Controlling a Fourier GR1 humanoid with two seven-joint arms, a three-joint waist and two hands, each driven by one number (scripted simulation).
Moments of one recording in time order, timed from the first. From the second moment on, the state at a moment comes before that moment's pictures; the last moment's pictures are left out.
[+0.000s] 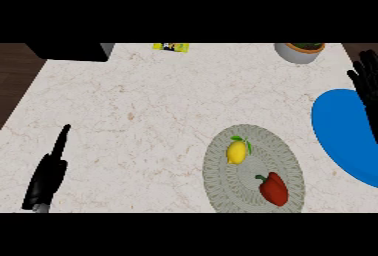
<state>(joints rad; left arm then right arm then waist) 0.00 0.57 -0.34 -1.32 0.04 0.45 0.00 -0.22 -0.57 0.01 -1.64 -0.30 -0.16 0.13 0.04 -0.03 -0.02</state>
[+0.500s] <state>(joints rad) -0.02 0.35 -0.36 -1.38 0.26 0.32 0.09 -0.36 -0.63 0.07 -1.55 -0.24 0.11 -0.14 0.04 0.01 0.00</state>
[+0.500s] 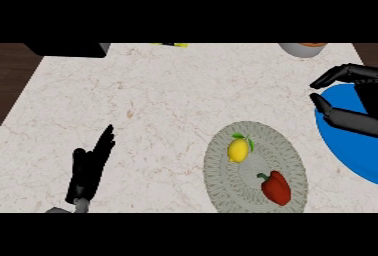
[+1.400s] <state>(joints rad) -0.02 0.29 -0.31 -1.40 0.34 0.24 0.15 -0.37 -0.78 0.14 -1.22 0.05 0.44 -0.63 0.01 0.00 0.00</state>
